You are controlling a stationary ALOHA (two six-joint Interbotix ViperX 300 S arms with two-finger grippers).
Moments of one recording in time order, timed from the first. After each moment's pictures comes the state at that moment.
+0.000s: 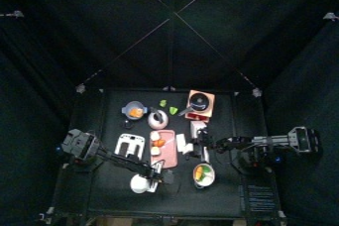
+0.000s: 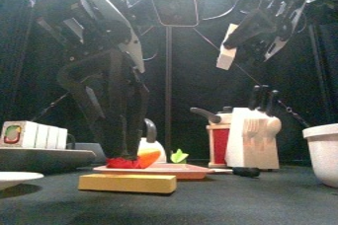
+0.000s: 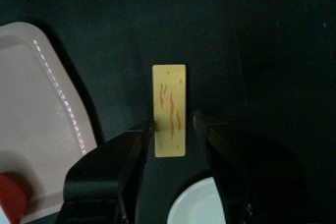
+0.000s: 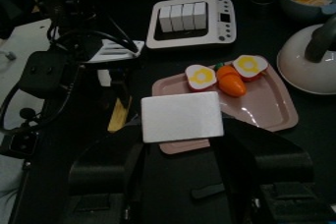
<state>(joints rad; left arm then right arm) -0.31 0.24 0.37 0.00 0.55 -0.08 -0.07 -0.48 0.95 -1.08 -0.16 1.24</state>
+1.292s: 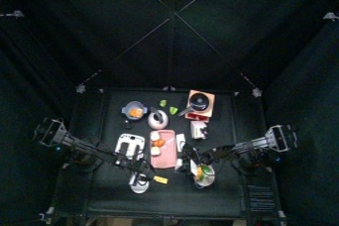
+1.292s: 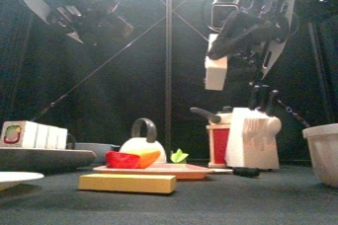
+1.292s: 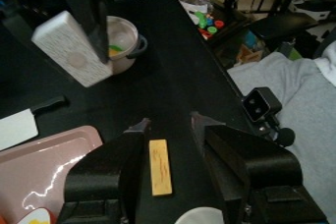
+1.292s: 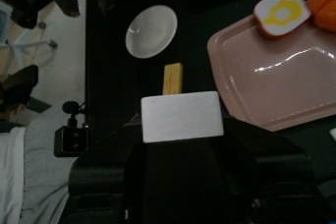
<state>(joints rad) -0.31 -0.22 0.88 0.02 -0.29 -0.07 0.15 -0.12 0.81 -0.72 -0.17 1.24</state>
